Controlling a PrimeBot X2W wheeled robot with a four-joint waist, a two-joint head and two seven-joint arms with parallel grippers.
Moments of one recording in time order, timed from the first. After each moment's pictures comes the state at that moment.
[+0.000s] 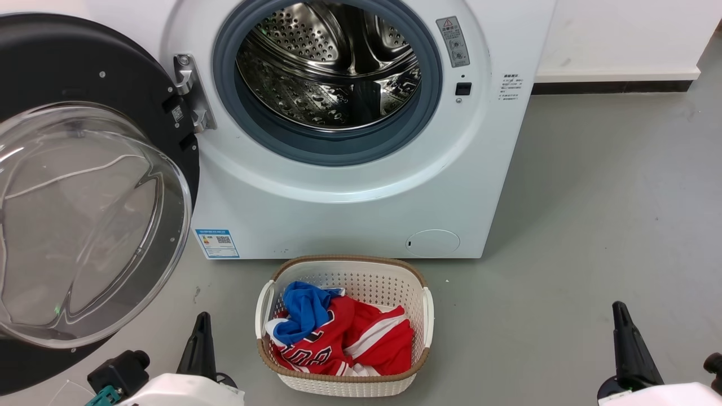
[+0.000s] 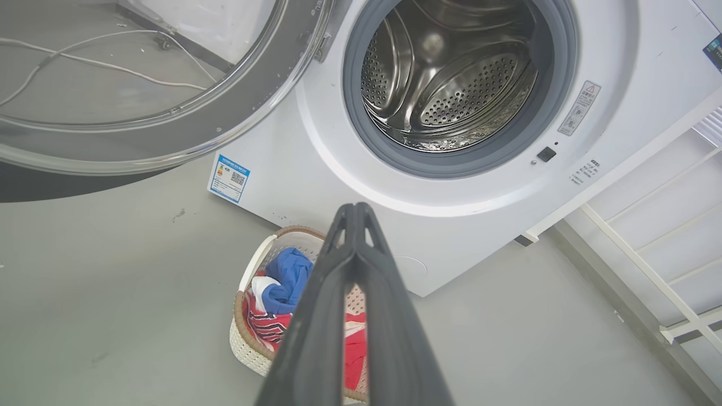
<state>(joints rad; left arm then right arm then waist) 0.04 0.05 0.02 0.19 -0.59 -0.03 -0.13 0.13 -0.07 -0.06 0.07 0.68 0.13 -0.16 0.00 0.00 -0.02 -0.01</state>
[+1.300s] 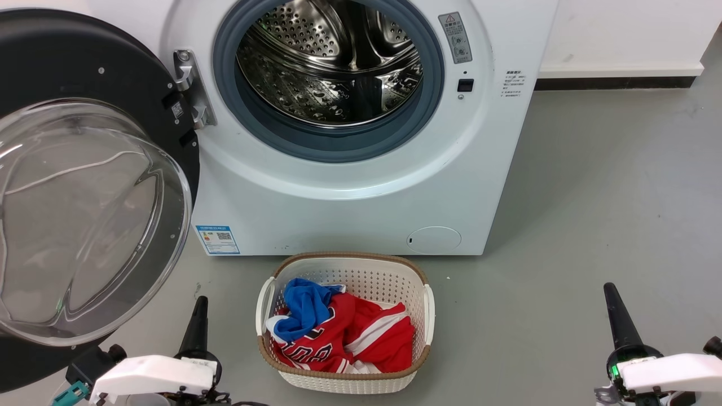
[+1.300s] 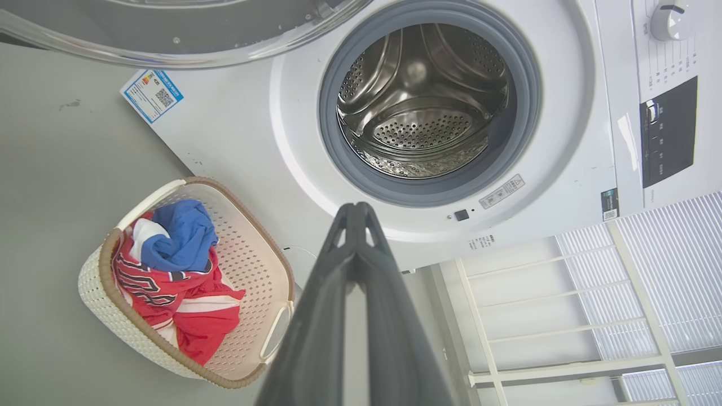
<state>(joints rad) -0.03 0.05 0.07 0.22 -1.11 -0.08 -0.01 0.02 -0.08 -0.06 0.15 1.17 0.13 -0.04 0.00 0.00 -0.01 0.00</state>
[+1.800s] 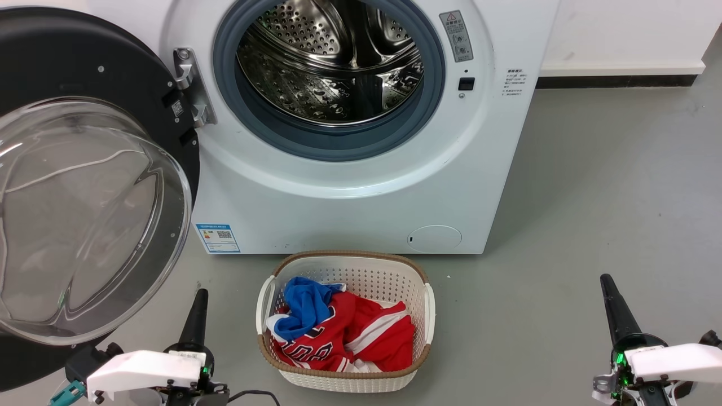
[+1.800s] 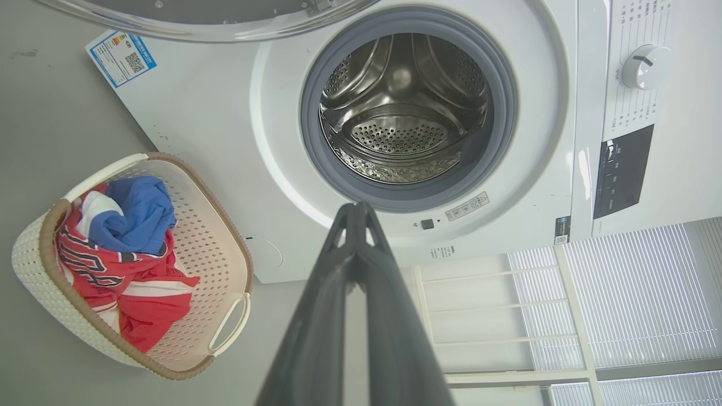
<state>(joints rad) -0.05 0.05 0.08 0.23 -1.27 -0.10 0.03 -0.02 -0.08 -0.06 0.18 1.33 0.13 0.00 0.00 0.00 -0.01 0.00</state>
